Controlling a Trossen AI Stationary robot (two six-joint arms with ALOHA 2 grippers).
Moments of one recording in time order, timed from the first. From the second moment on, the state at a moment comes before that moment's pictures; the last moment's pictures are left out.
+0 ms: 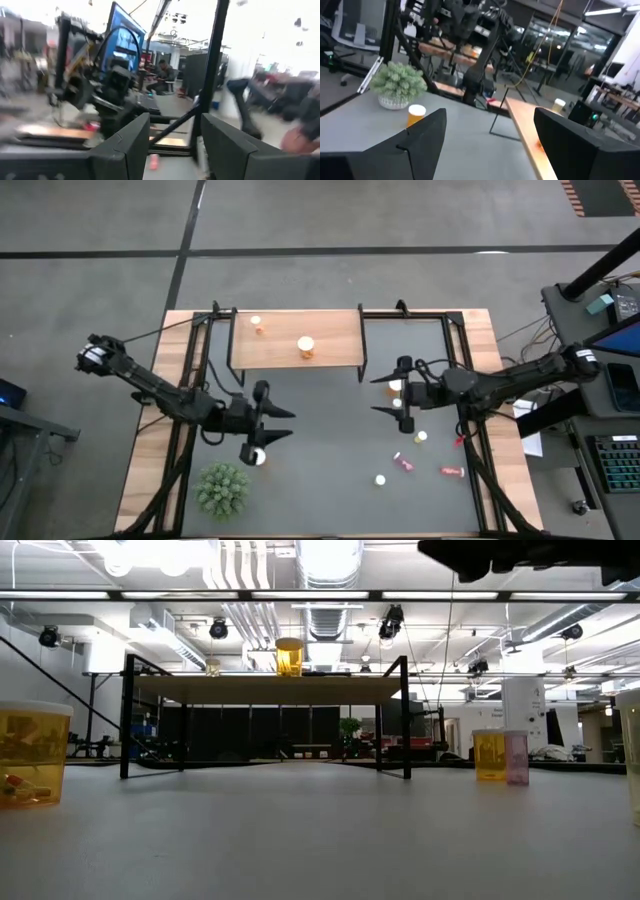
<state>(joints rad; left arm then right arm) -0.47 1.14 0.67 0.74 -0.37 -0.12 0.16 0.93 0.44 0.55 0.12 -0.33</state>
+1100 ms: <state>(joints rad) -0.51 1.60 1.26 -1.12 -0.05 -1.51 0.17 0.85 0.37 0.52 0.07 -0.22</state>
